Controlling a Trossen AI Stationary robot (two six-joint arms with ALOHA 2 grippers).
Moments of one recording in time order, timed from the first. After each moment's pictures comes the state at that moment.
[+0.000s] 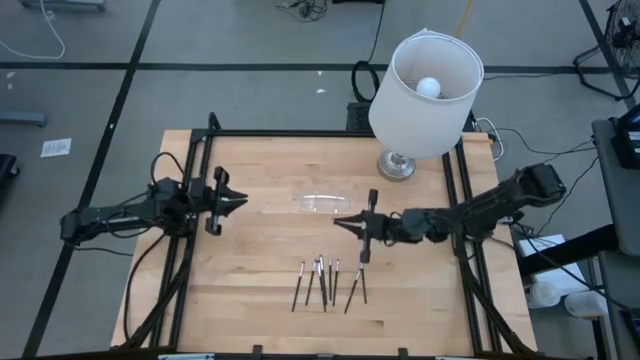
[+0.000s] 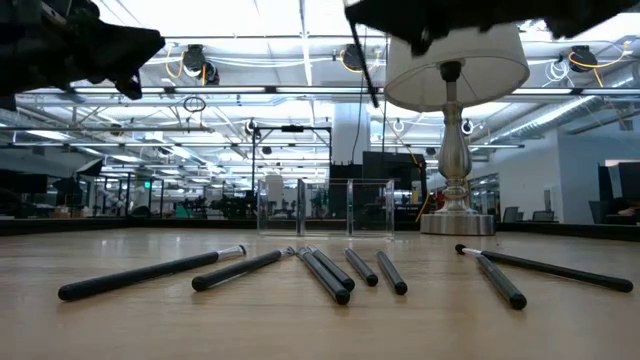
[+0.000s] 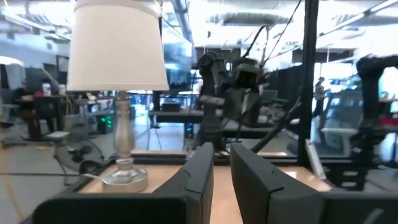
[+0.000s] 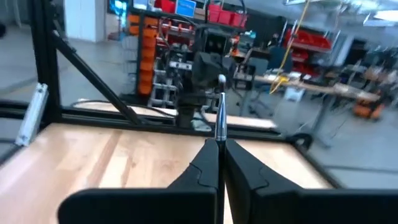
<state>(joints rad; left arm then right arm) 0.21 0.22 0.02 0.46 0.23 -0.06 0.24 1.41 0.65 0.76 0.38 -0.12</state>
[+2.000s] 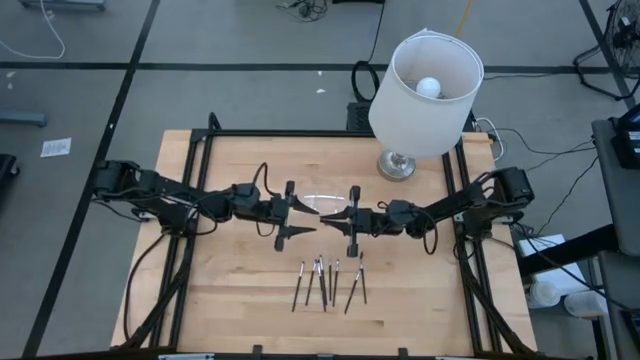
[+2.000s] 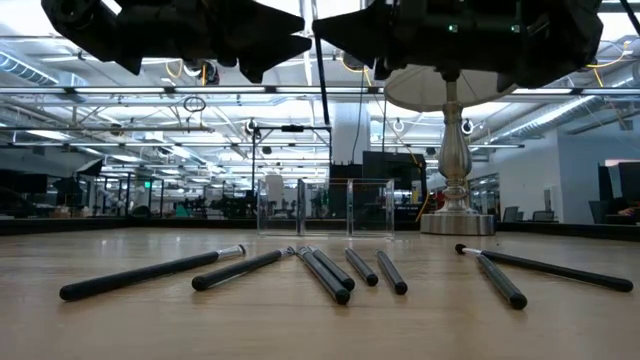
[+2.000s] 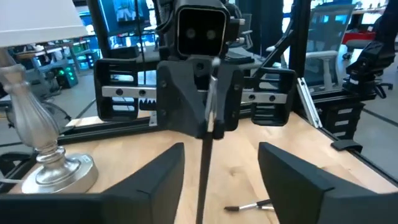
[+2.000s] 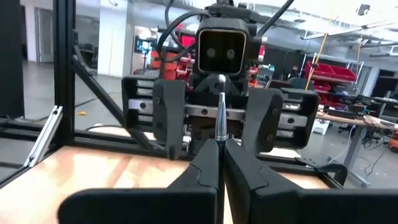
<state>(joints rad) -0.04 1.40 0.60 0.77 0.13 0.11 0.13 1.67 0.65 1.19 0.16 -0.17</state>
